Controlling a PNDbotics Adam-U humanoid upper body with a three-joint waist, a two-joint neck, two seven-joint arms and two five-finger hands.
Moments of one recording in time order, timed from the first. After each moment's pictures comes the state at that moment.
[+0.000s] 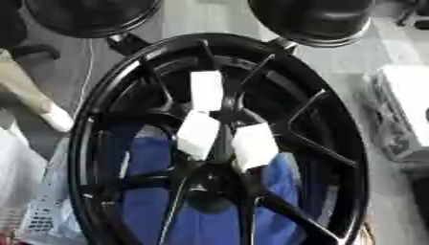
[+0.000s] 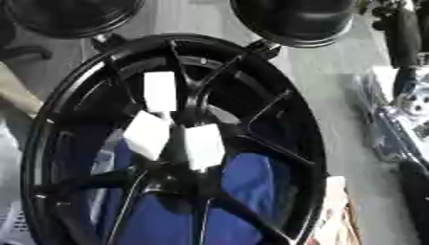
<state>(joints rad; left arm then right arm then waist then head) -0.35 0.48 0.02 -1.98 0.17 -0.06 0.05 -0.32 -0.68 0.06 -1.99 -0.25 0.27 -0.81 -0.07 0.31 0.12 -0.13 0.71</state>
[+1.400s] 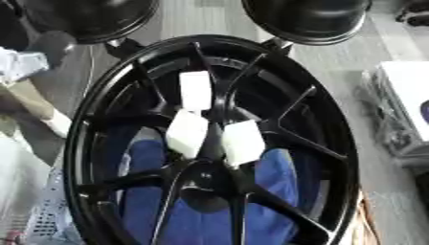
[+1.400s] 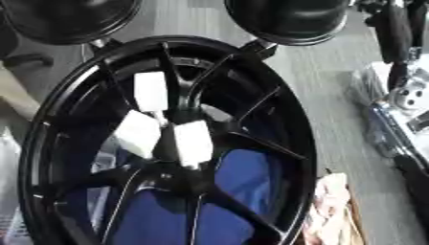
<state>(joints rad) -0.97 0.89 -0.34 -1.98 -0.21 -0.12 -0.66 -0.31 -0.70 0.07 -1.99 -0.24 0.30 -0.80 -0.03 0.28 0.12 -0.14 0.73</state>
